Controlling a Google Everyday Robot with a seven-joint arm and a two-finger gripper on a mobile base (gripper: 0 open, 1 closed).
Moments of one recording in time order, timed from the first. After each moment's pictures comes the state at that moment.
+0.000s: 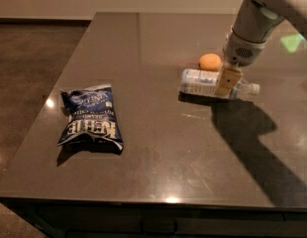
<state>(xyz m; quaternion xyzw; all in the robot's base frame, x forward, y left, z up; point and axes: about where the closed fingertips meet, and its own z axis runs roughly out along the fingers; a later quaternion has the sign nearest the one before) 0.591 -0.197 0.874 -0.59 0.80 0.01 0.09</state>
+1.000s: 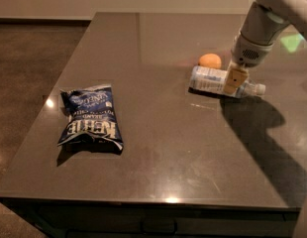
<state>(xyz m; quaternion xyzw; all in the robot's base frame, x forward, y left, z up) 0.609 -0.226 0.858 -0.56 0.82 0.01 0.09</state>
